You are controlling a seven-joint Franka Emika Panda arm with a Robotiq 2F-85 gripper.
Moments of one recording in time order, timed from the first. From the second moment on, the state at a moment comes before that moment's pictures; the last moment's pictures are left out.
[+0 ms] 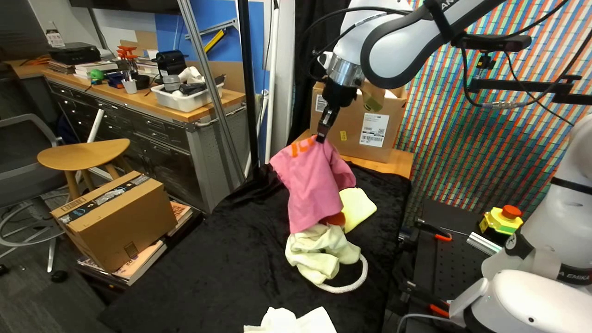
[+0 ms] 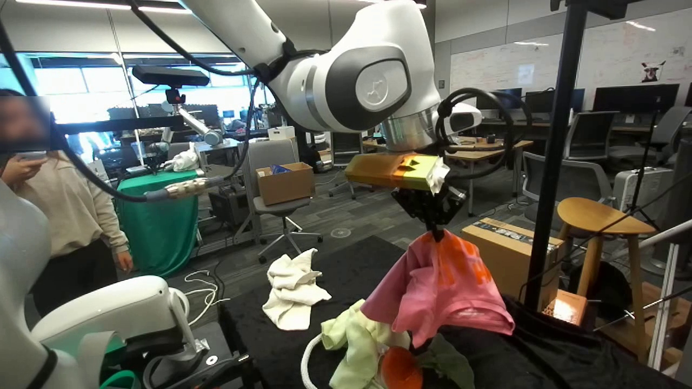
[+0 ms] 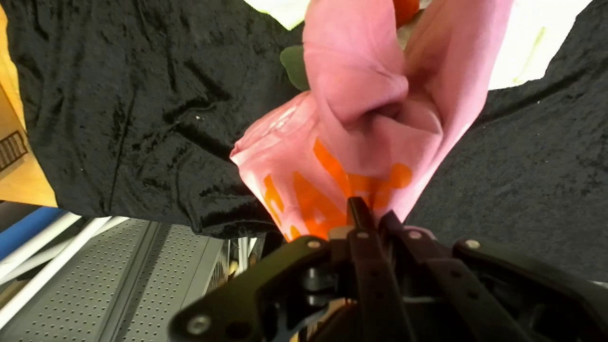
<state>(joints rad) 0.00 -0.14 -0.06 -2.48 -0.07 2.62 -0.20</state>
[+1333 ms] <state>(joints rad) -0.03 0.14 -0.05 -2.44 -0.23 2.57 0.04</state>
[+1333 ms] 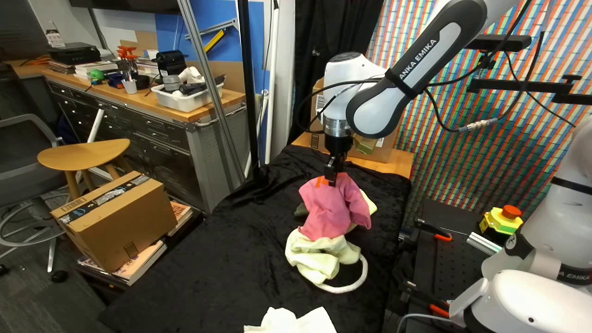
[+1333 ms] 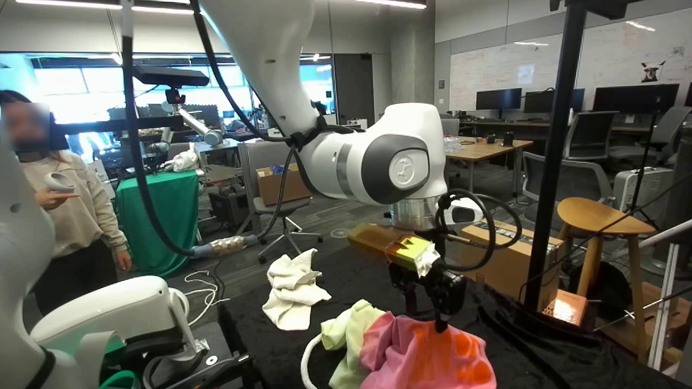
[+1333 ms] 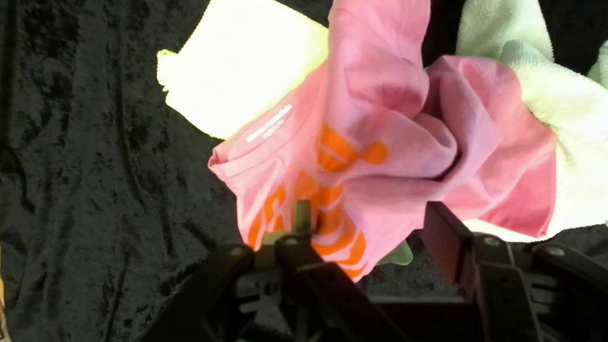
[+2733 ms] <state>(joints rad) 0.13 0.18 0.04 -2.49 -0.60 2.83 0.25</state>
